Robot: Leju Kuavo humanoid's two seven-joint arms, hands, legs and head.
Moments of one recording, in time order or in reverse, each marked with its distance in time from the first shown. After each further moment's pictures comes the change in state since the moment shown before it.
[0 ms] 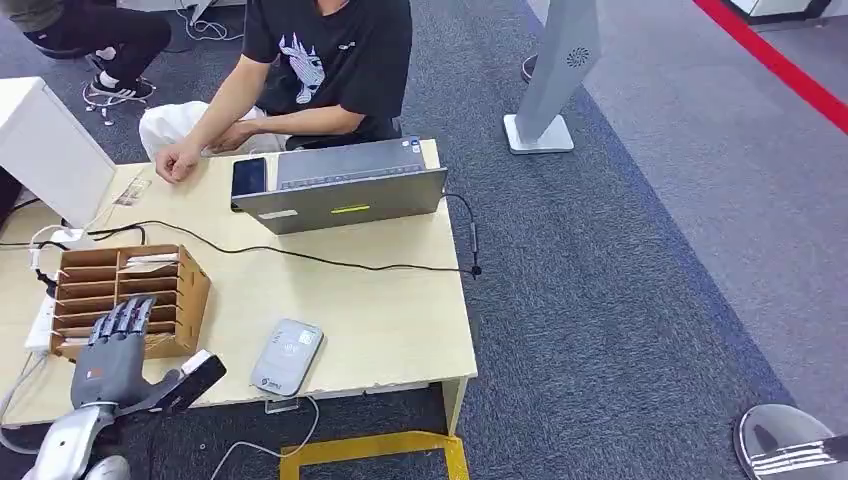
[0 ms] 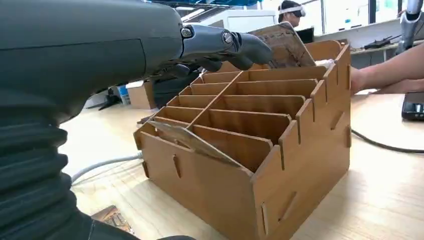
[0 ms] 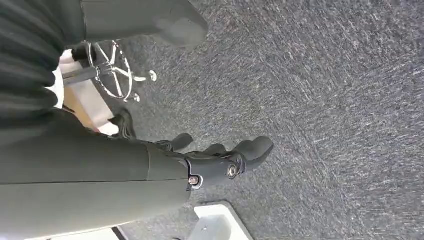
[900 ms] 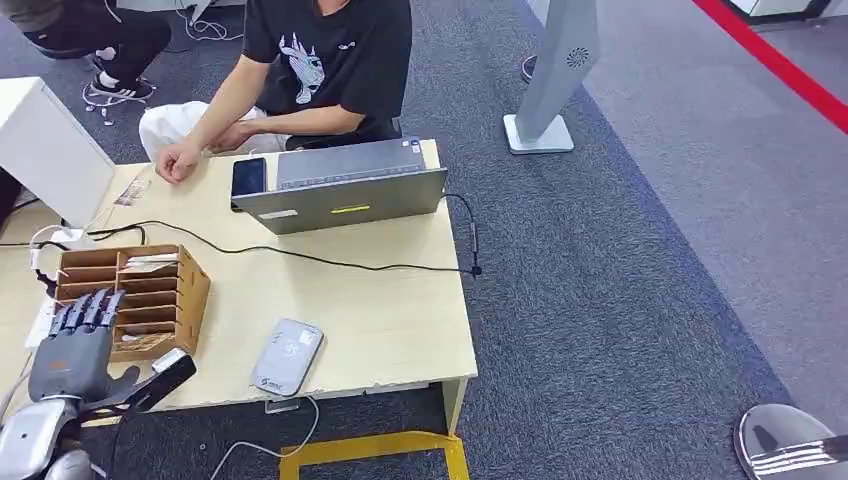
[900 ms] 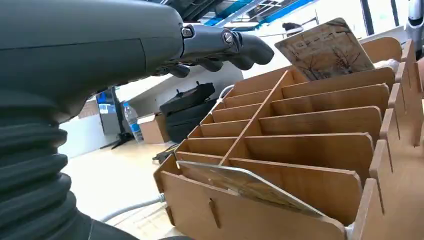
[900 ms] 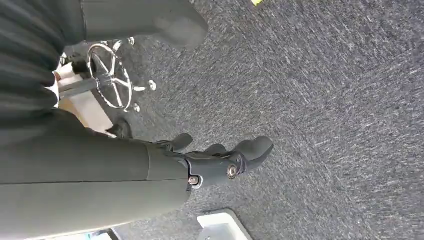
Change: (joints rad) left arm -0.037 0.108 0.000 0.017 -0.059 -0.023 0.026; right arm -0.004 -0.005 0.000 0.005 -0.050 -0.001 0.000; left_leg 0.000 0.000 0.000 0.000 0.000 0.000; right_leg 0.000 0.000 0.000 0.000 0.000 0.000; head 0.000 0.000
